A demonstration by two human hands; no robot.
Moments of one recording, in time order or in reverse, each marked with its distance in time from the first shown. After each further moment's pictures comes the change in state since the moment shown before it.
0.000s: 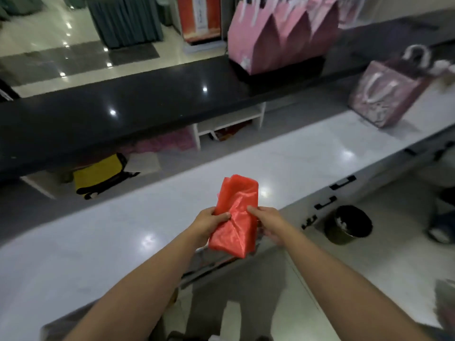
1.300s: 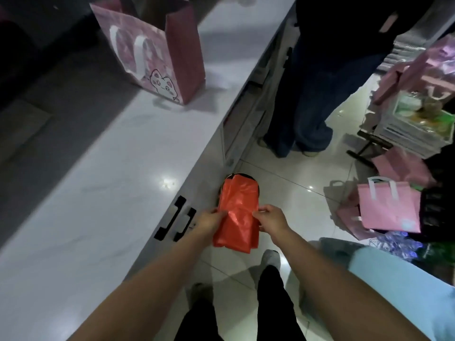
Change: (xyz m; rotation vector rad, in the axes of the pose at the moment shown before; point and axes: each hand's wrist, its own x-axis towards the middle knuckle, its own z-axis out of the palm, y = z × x) left_hand 0.328 0.028 0.628 0.493 -0.282 -0.234; right_hand 0.109 0.084 -0.607 0.347 0.673 0.234
